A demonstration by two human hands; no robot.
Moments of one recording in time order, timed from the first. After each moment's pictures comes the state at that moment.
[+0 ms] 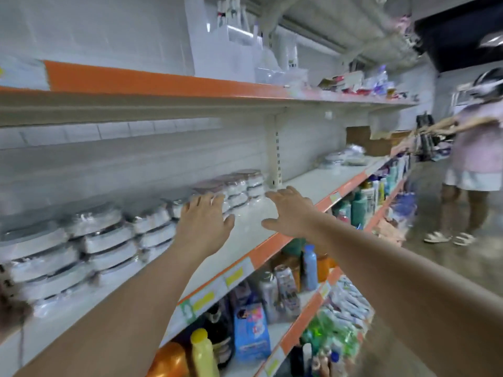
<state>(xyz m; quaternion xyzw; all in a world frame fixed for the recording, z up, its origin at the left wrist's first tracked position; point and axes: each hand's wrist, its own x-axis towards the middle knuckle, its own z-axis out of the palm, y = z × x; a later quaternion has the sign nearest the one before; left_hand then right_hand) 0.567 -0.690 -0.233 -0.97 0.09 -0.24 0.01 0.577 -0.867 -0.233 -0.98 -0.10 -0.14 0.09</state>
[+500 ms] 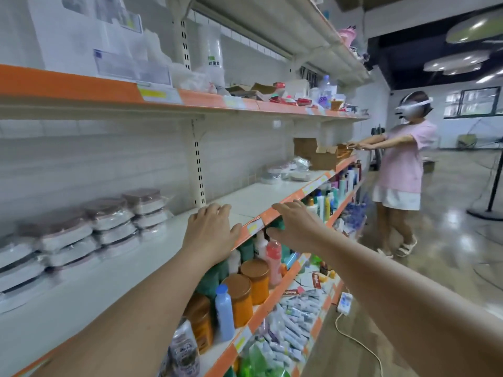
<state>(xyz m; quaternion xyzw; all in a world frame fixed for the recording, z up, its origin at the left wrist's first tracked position) 0.712 -0.988 -0.241 -0.97 0.16 -0.19 -0.06 0.681 -1.157 -0.235 -0.98 -0.02 -0.13 0.12</state>
